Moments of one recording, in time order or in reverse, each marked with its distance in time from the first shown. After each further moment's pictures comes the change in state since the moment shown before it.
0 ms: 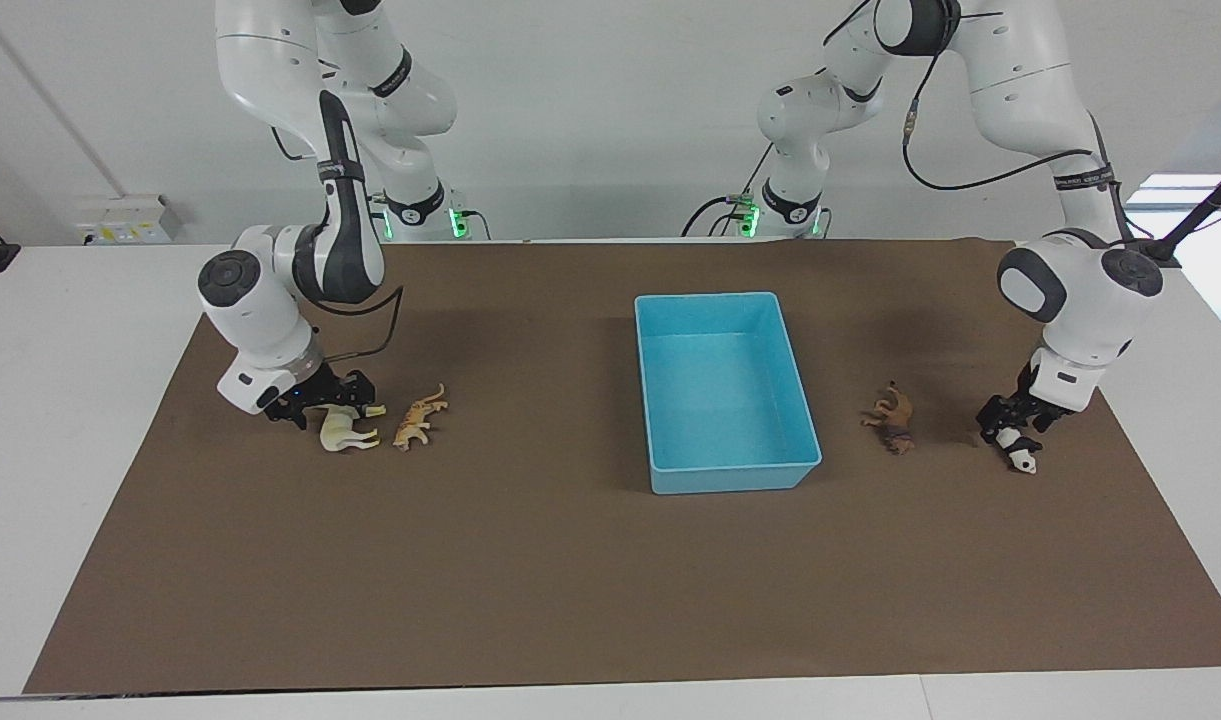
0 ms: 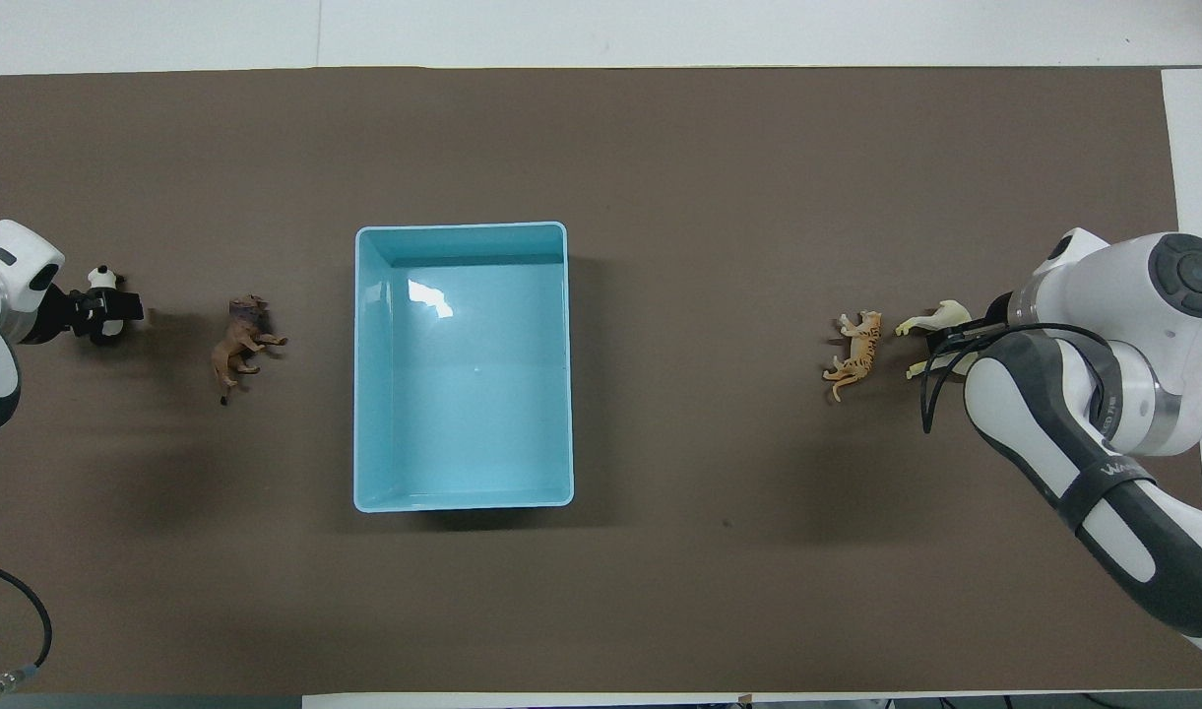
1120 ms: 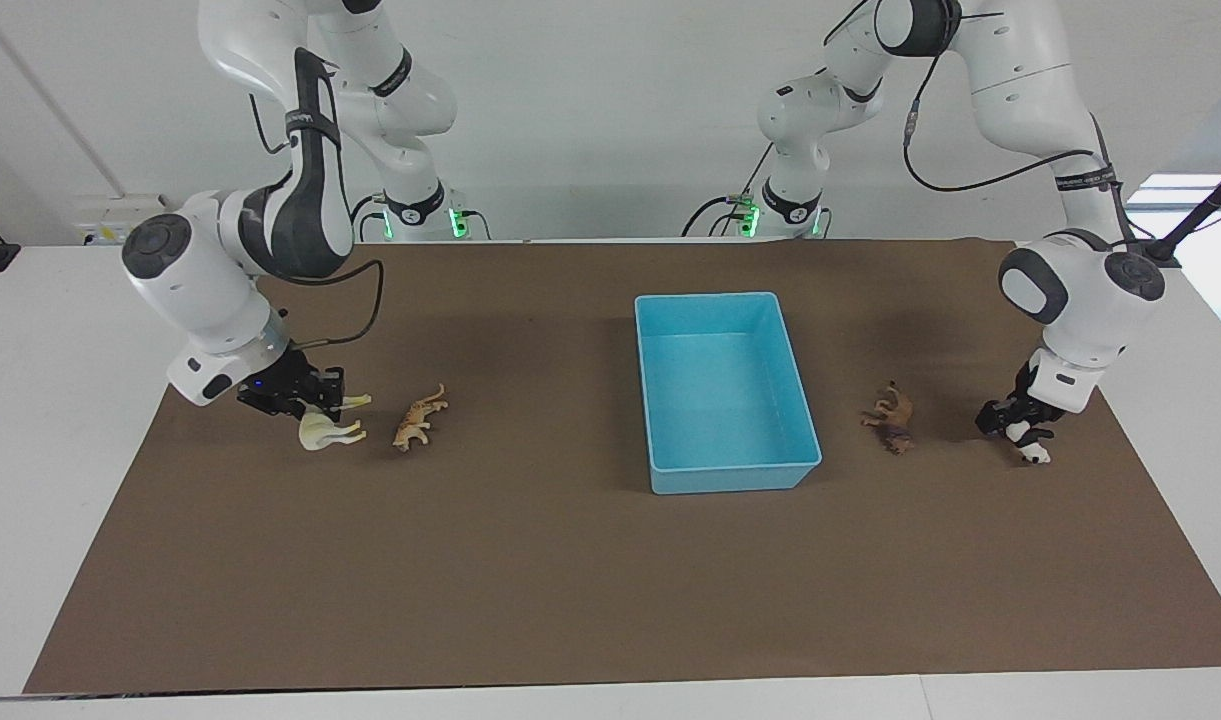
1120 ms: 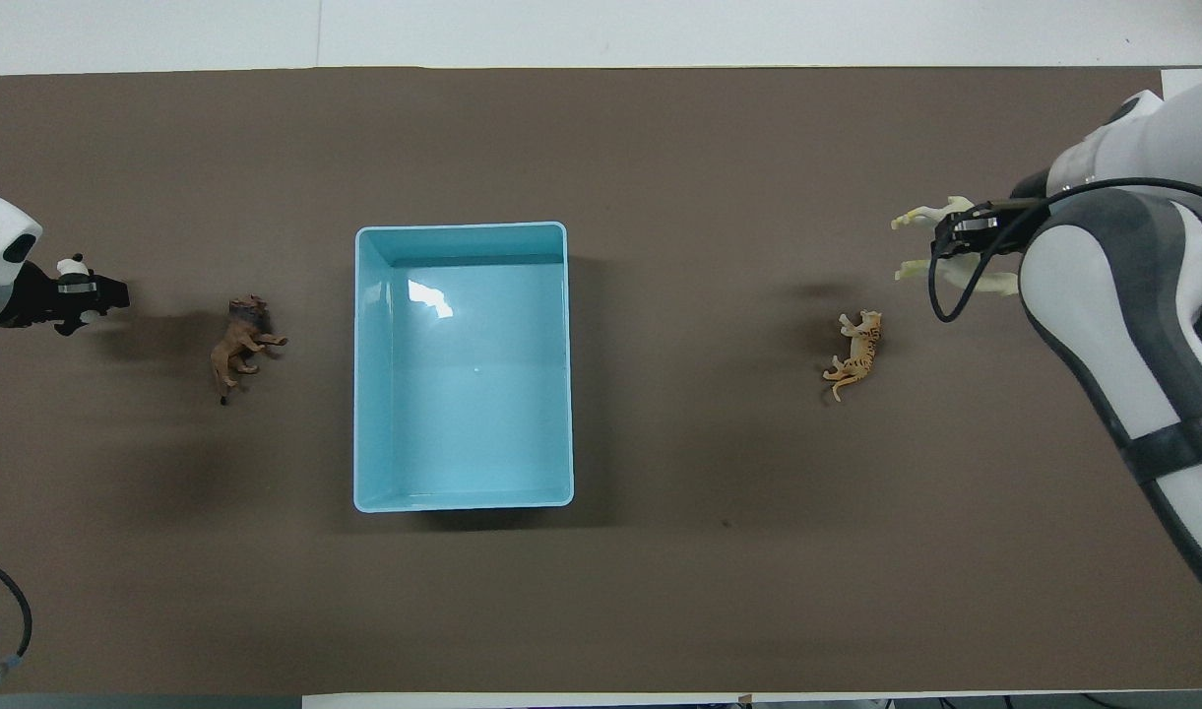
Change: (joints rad) left arm -0.039 -0.053 -0.018 0.140 -0.001 -0.301 -0.127; right arm 0.156 0.047 0.017 0.495 0.137 -0.390 0.281
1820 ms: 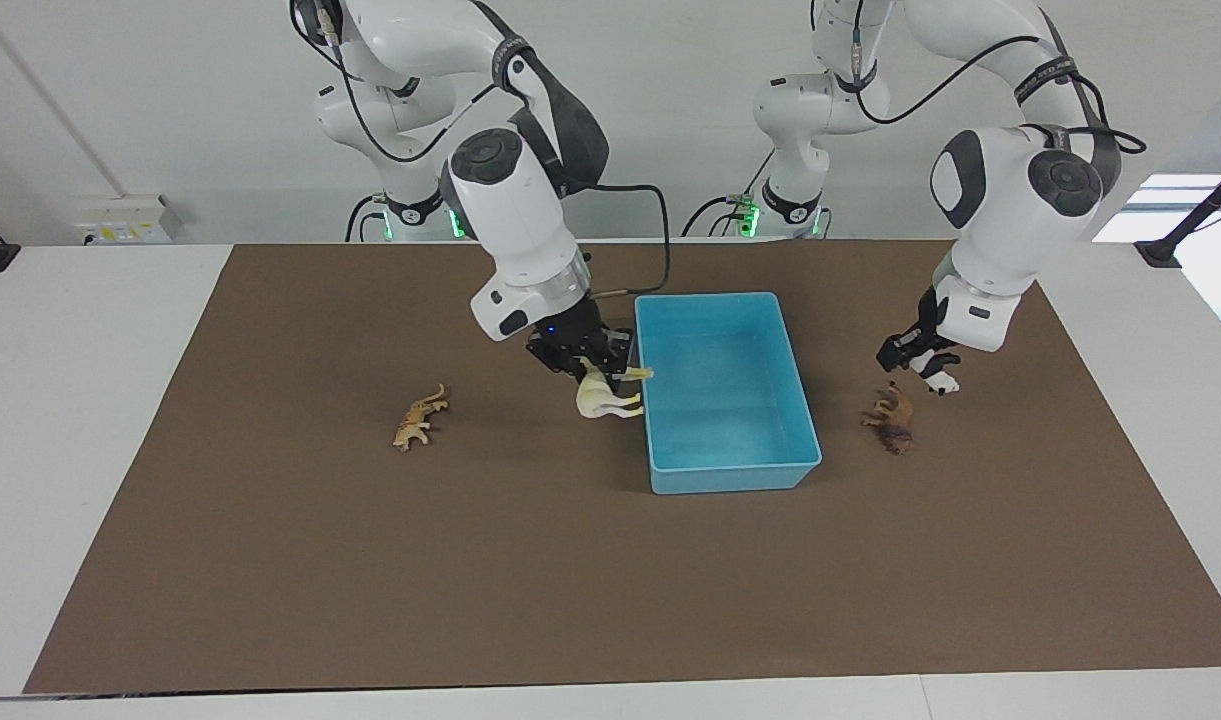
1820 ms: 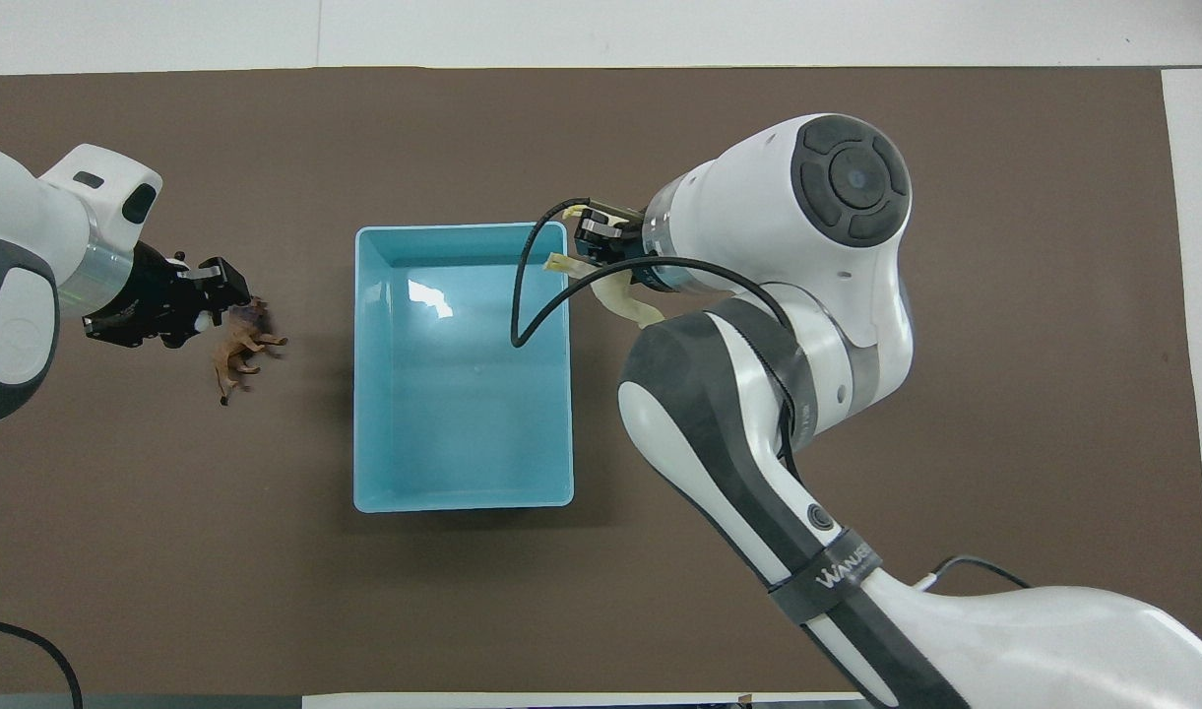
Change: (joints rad) left arm -0.286 -0.229 -0.017 0.005 -0.055 -0.338 -0.435; right arm 0.422 0.091 0.004 0.100 0.184 0.242 0.692
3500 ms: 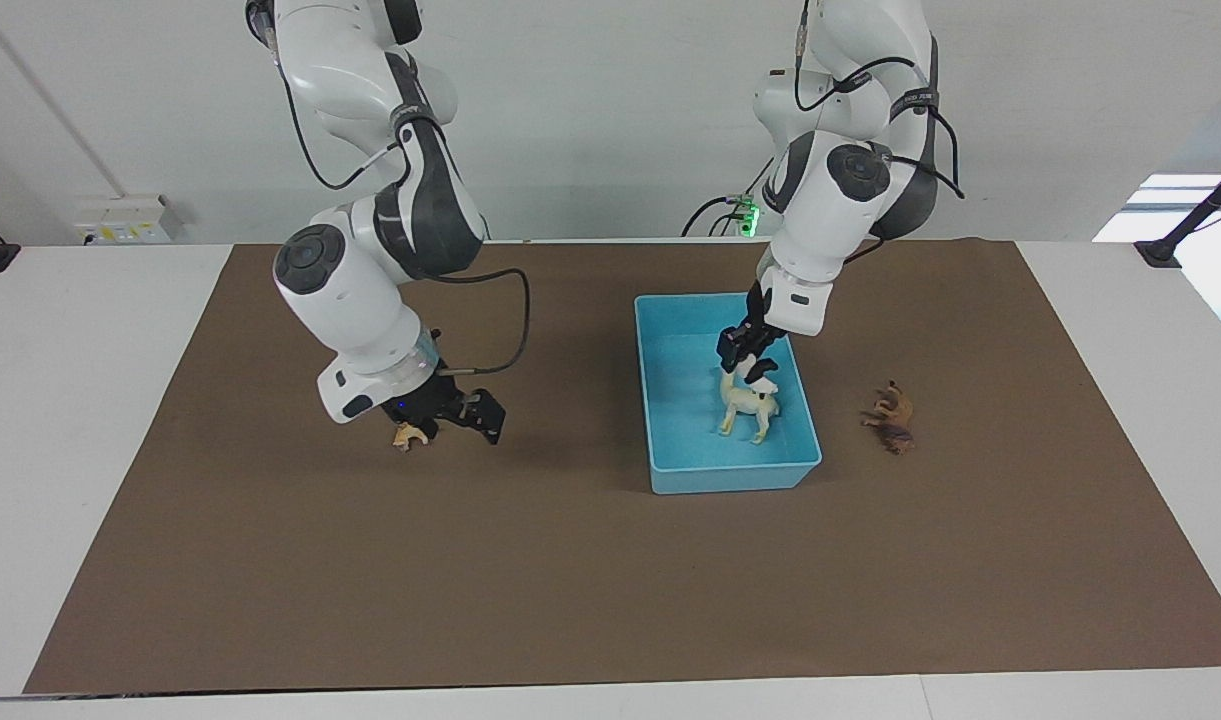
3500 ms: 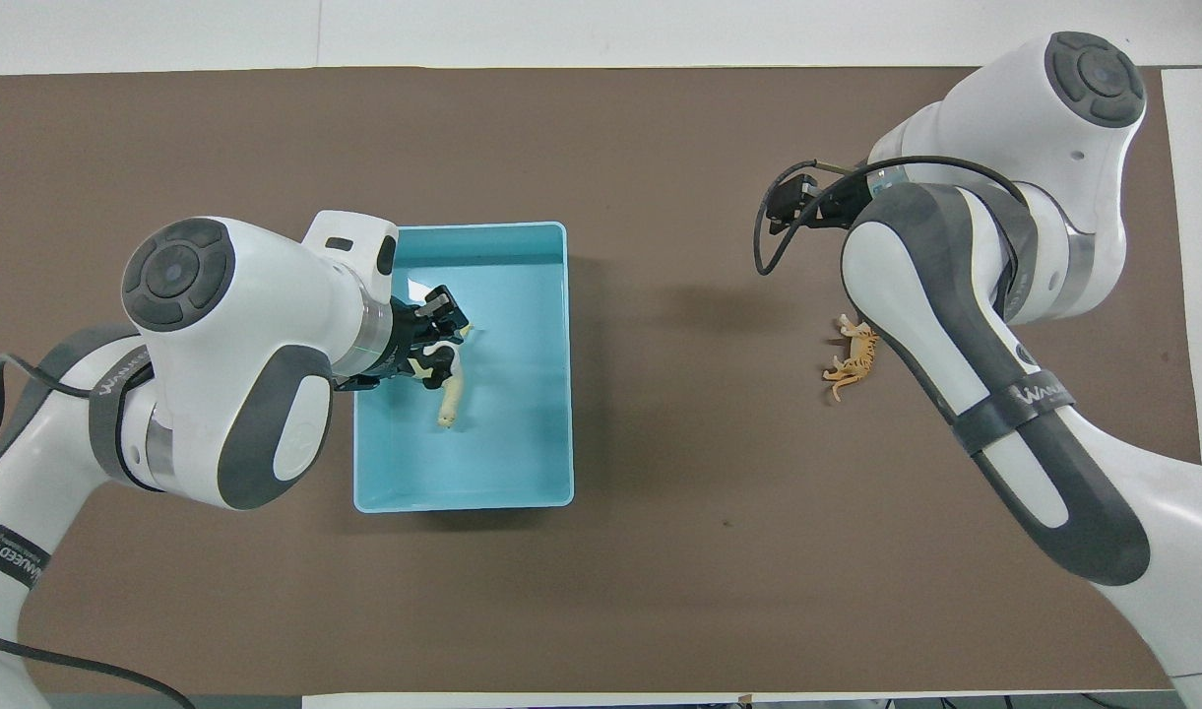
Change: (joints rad) left arm -0.329 -0.023 0.002 -0.168 -0.152 0.275 -0.420; right arm -0.307 0.027 -0.033 -0.046 -0.112 -0.201 -0.470
